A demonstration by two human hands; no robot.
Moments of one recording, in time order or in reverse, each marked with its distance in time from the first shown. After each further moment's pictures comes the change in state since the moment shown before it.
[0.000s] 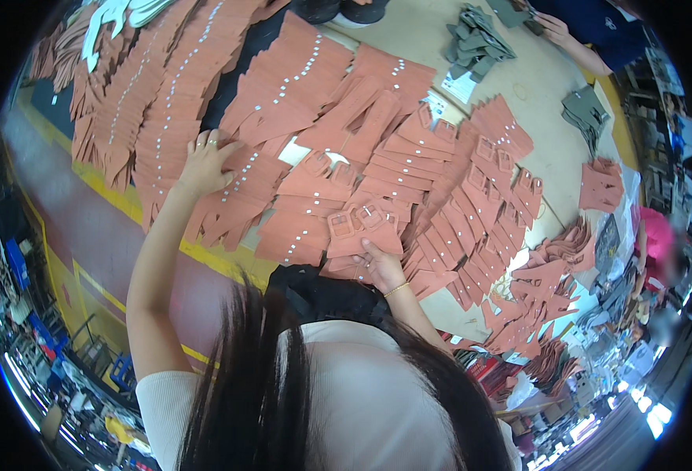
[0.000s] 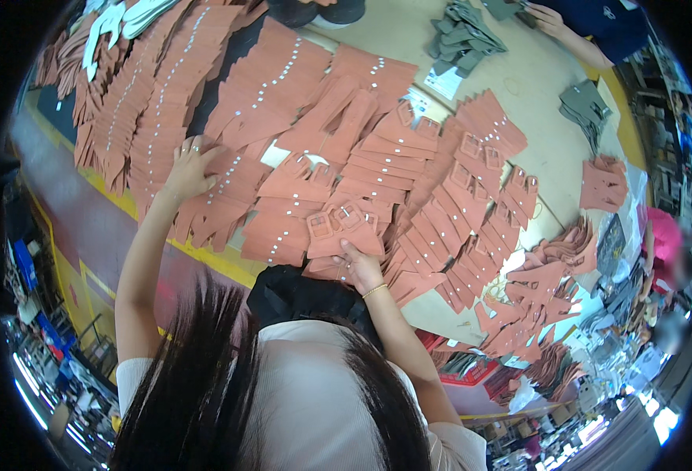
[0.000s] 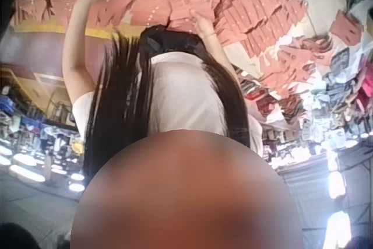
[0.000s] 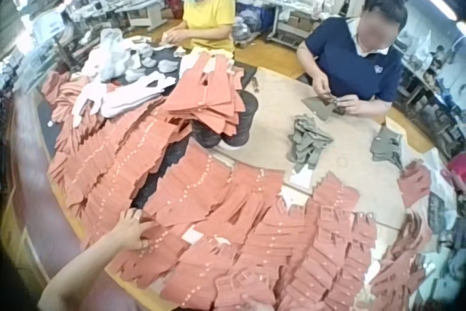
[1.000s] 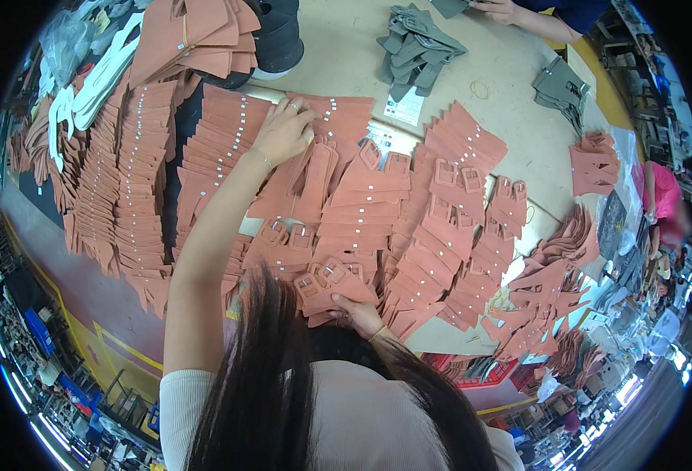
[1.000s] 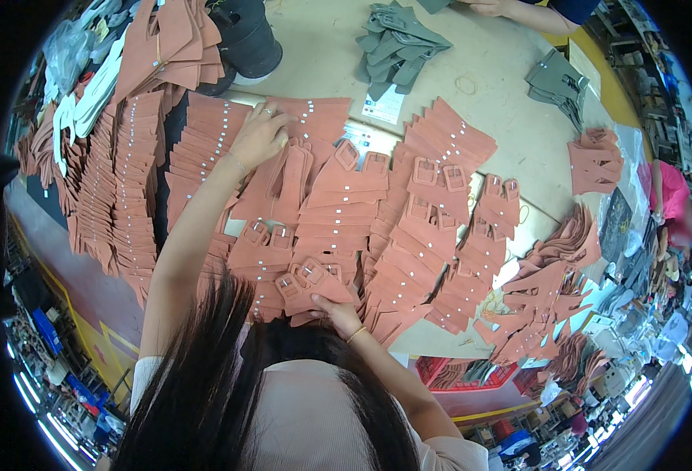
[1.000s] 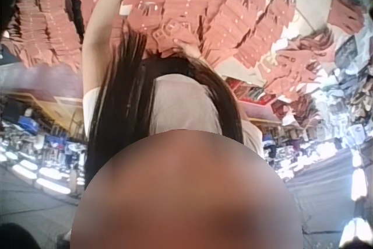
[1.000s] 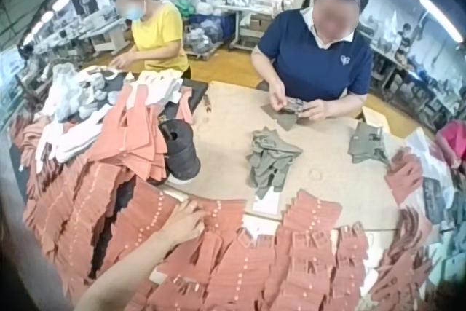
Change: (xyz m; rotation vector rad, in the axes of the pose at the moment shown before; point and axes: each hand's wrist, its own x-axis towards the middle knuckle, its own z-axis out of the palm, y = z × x) left_hand 0.262 0.161 -0.020 -0.306 0.313 0.367; right_hand -0.002 -0.017 0.001 -0.053 0.013 0.152
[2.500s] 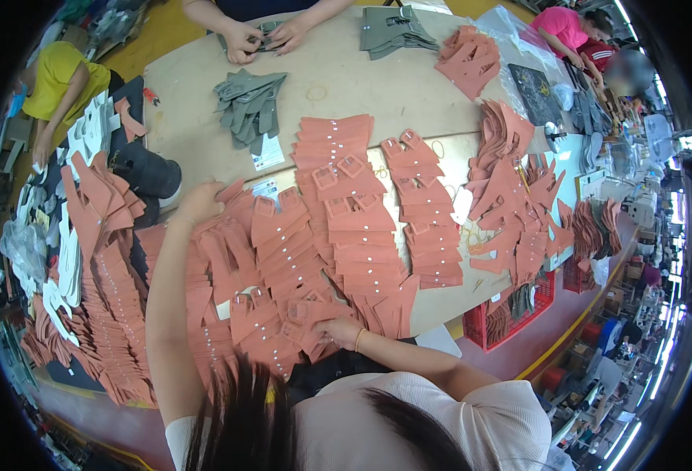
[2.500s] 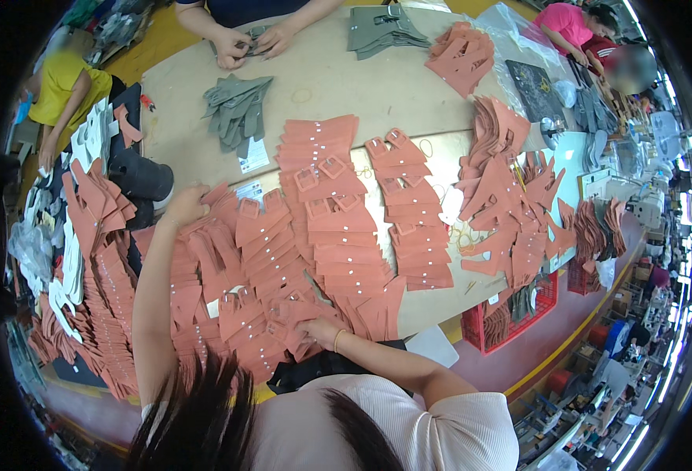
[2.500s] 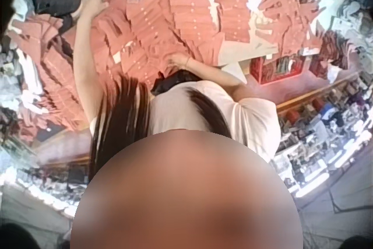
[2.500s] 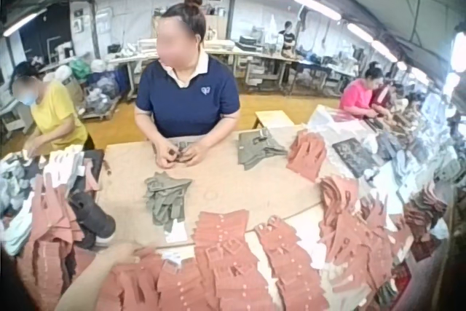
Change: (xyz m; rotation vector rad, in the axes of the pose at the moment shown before) left_hand 0.083 0.050 -0.044 0.024 -0.468 0.231; right_hand 0.020 0.030 -0.005 0.204 -0.046 -0.114
